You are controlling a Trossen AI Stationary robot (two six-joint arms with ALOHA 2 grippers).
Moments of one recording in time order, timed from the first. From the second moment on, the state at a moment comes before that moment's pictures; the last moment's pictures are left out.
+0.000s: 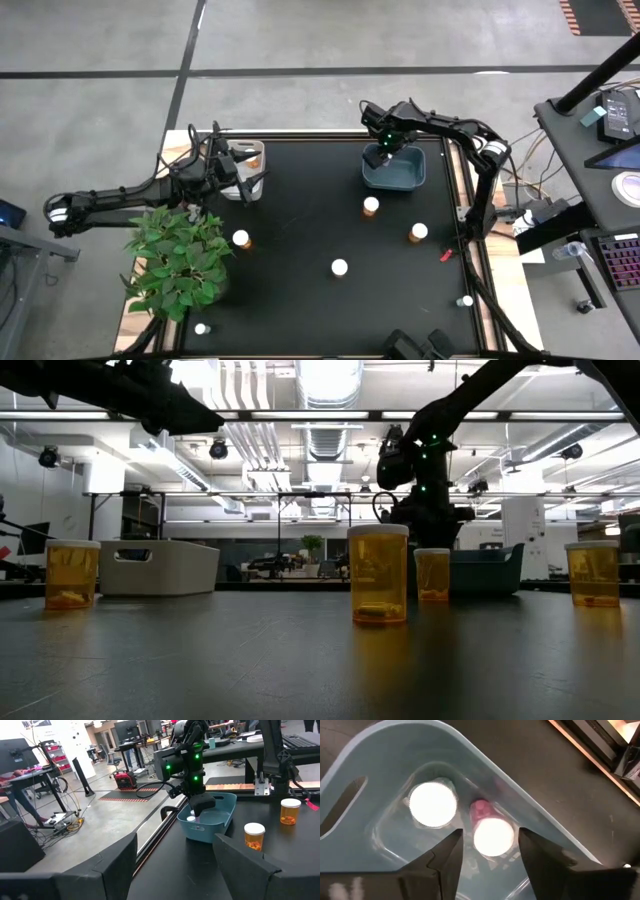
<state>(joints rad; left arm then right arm) 0.25 0.64 0.48 0.10 -0.27 0.19 -0.71 1.90 1.45 -1.06 0.09 0.23</state>
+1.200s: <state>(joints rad) 0.25 0.64 0.48 0.10 -0.27 0.17 -0.22 1.37 1.26 -0.85 0.26 0.35</state>
